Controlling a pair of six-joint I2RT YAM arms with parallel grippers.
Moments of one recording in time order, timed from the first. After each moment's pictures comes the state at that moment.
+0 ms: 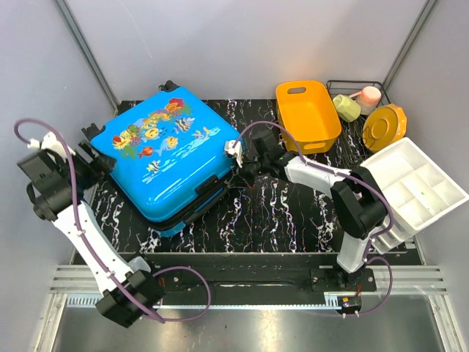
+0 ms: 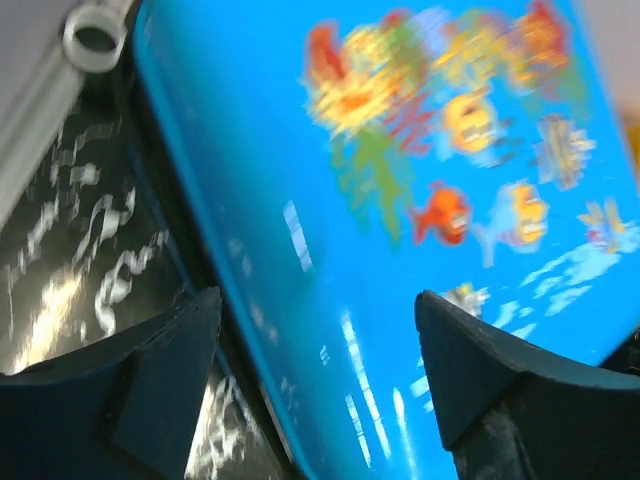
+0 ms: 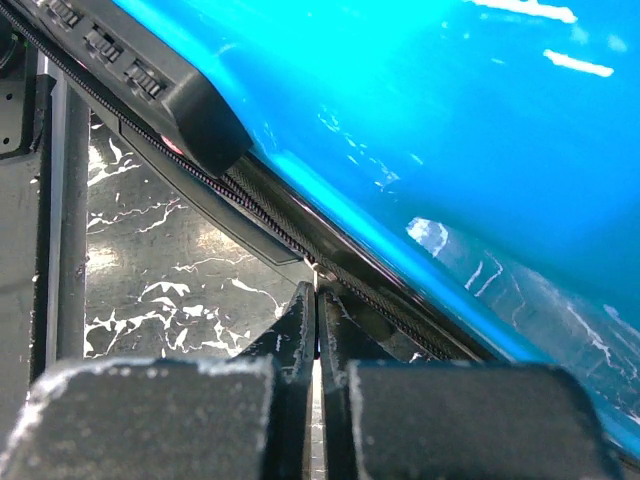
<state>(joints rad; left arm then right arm) 0.70 1.01 1.24 -0.84 0.59 -0.17 0.63 1.81 1.21 -0.12 -0.79 -0.36</state>
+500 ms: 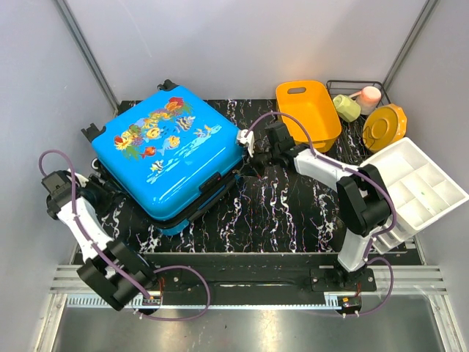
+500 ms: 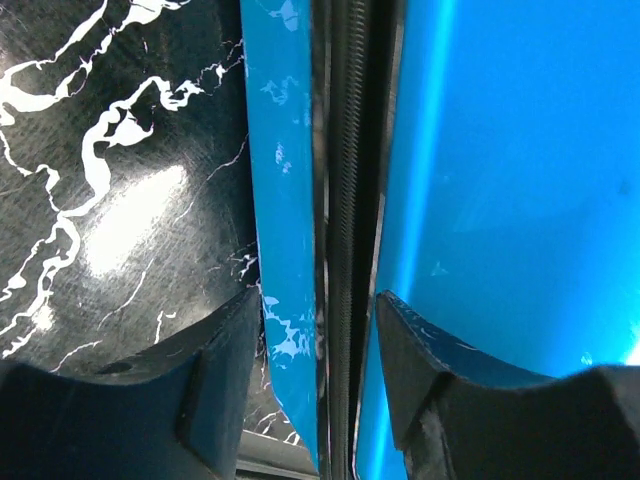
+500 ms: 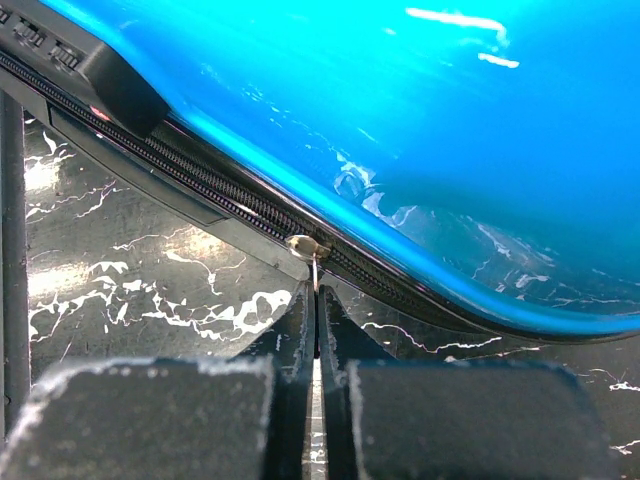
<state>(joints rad) 0.79 1.08 0.88 -0.84 0.49 -0.30 0.52 1.81 1.25 -0.17 -0.79 -0.42</state>
